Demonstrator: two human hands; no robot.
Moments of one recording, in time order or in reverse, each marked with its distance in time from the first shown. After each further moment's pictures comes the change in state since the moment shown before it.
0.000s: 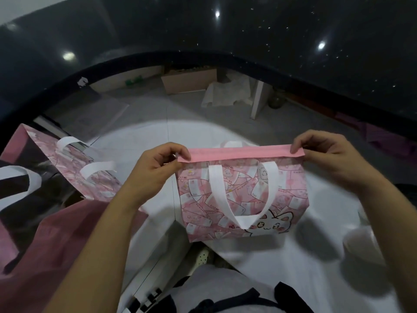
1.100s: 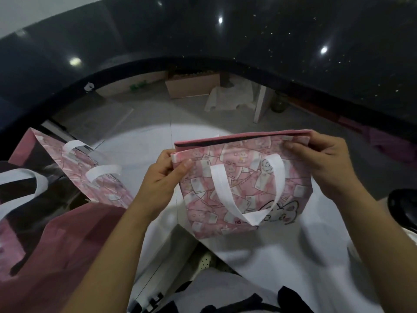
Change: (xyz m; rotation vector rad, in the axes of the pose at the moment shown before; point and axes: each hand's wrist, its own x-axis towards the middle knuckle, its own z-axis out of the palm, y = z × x) left_hand -0.018 0.012 0.026 -0.214 0.143 -0.082; right_hand 0.007 -0.009 0.042 0.156 0.365 -0.073
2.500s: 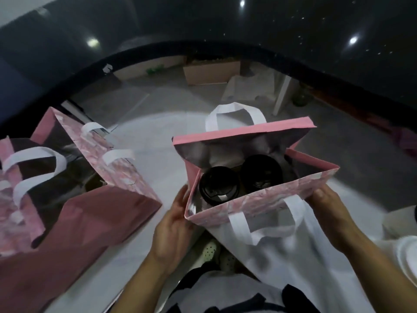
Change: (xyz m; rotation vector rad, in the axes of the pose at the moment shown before) left_hand -0.092 -0.064 0.017 -0.448 0.198 -0.344; right_hand -0.062 0.097 -0.019 -0.095 -0.250 0.254
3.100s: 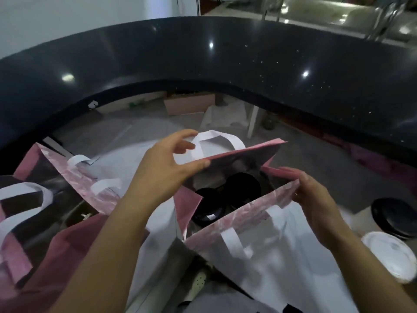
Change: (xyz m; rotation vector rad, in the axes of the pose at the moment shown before) left_hand 0.050 0.156 0.064 1.016 -0.092 0.547; right_hand -0.007 -0.078 0.013 -0.012 0.177 -0.145
